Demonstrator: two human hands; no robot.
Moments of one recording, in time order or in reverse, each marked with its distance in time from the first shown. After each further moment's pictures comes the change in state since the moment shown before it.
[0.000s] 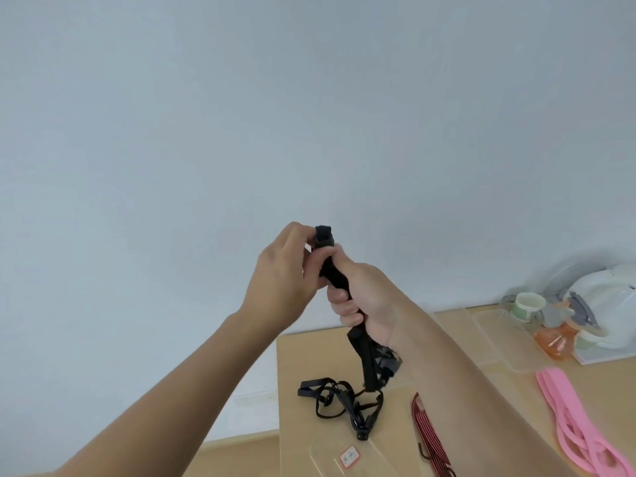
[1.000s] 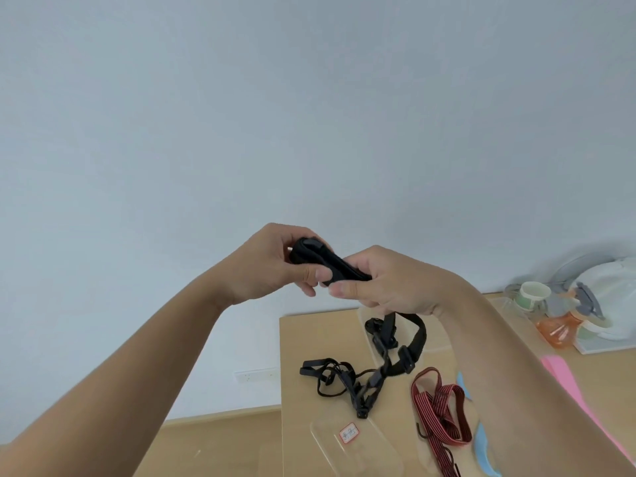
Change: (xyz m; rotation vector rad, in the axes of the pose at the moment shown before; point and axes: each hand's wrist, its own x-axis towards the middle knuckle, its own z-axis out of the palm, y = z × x) left_hand 0.008 -0.010 -0.047 -0.581 -0.652 -0.388; right_hand -0.002 -0.007 -0.039 -0.565 -0.382 -0.127
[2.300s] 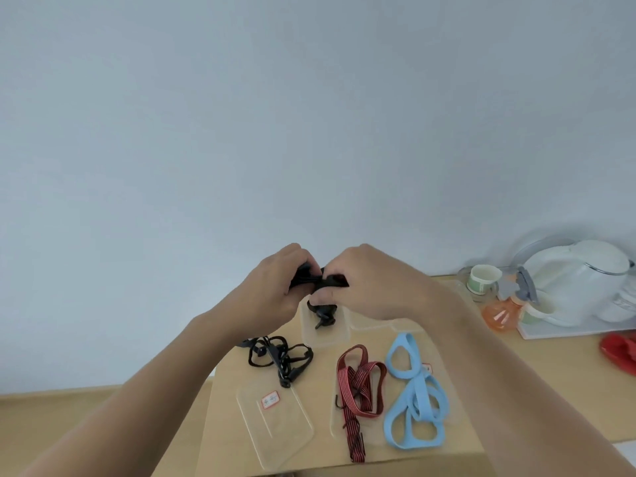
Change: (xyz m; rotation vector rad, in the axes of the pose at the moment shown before) left_hand 0.049 0.015 0.183 0.530 0.174 0.037; right_hand -0.113 0.057 -0.082 -0.602 0.113 -0.041
